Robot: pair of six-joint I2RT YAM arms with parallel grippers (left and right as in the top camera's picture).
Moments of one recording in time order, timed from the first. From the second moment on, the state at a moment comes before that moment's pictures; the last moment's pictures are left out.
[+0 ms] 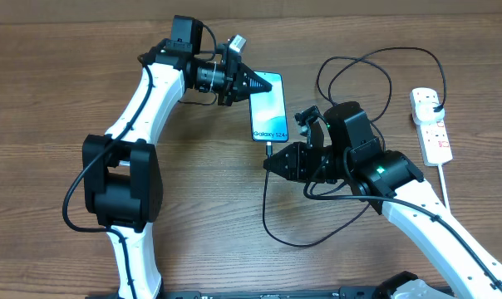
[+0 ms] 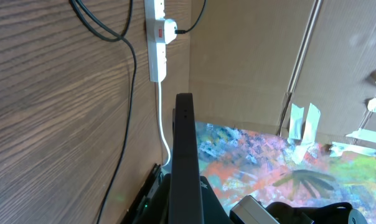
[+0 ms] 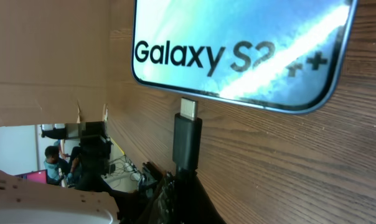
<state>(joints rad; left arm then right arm) -0.20 2.15 1.79 -0.75 1.29 -0.52 0.47 1.30 0.97 -0.51 -0.69 0.68</state>
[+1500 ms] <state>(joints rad) -0.20 2.15 1.79 -0.75 1.31 -0.52 0.47 1.30 0.97 -0.51 -0.69 0.66</state>
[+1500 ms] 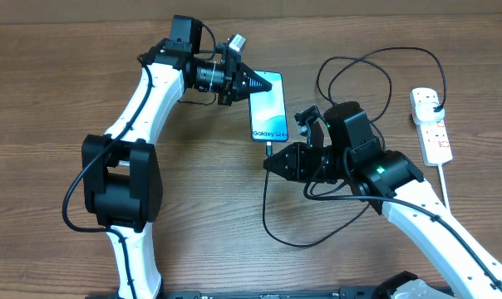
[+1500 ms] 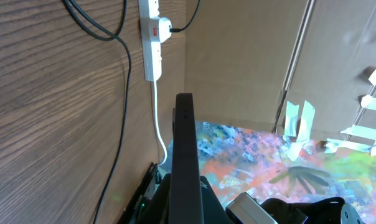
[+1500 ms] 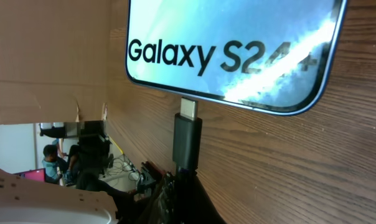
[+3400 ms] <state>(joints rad) -0.14 2.15 1.79 -0.73 1.36 -0.52 0.47 1.32 0.97 -0.46 -0.70 0.66</state>
